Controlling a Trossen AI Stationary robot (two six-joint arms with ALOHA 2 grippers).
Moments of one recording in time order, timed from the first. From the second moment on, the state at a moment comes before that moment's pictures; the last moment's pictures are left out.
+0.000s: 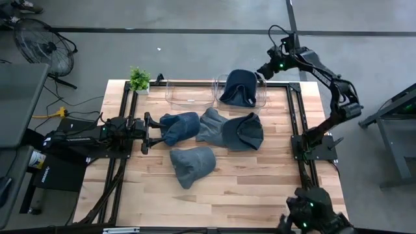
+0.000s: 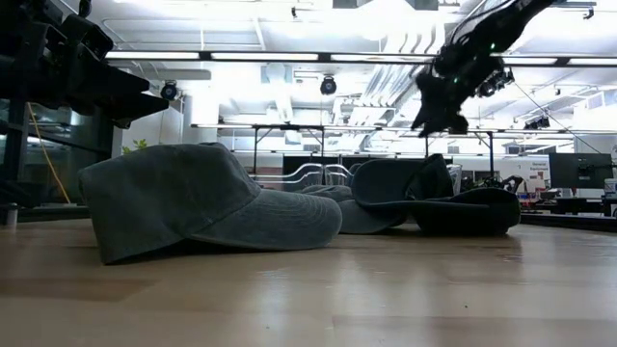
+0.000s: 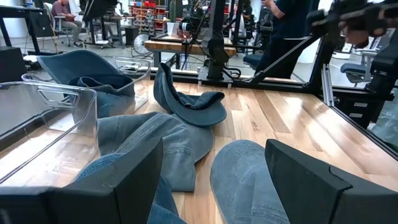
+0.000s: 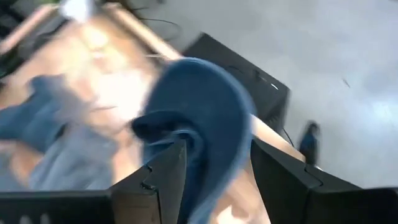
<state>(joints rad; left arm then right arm) 0.10 0.06 0.02 0.00 0.05 -0.06 -1.18 1.52 1.28 -0.64 -0.56 -0.16</state>
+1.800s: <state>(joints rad) 0.10 0.06 0.02 0.00 0.05 -0.06 -0.41 1.57 1.13 -0.69 -0.21 -0.66</state>
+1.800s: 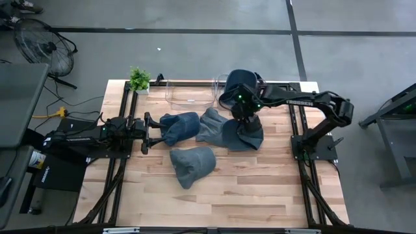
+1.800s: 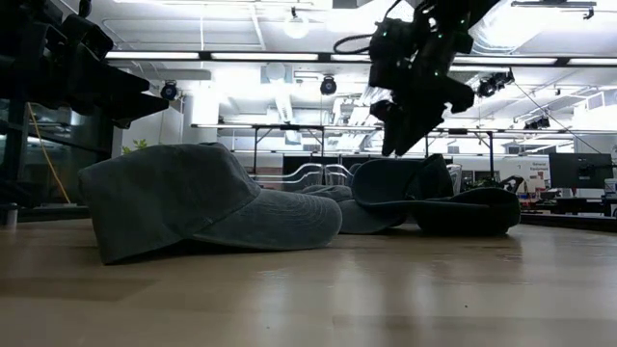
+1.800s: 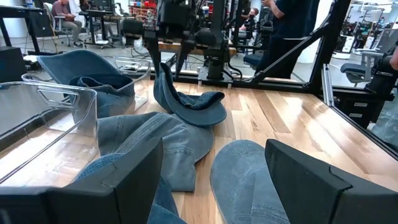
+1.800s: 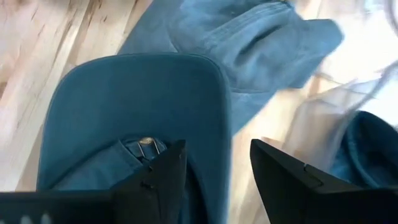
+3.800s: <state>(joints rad) 0.10 0.06 0.02 0.00 0.05 -0.06 -0.40 1.27 1.13 -0.85 -0.25 -0.22</state>
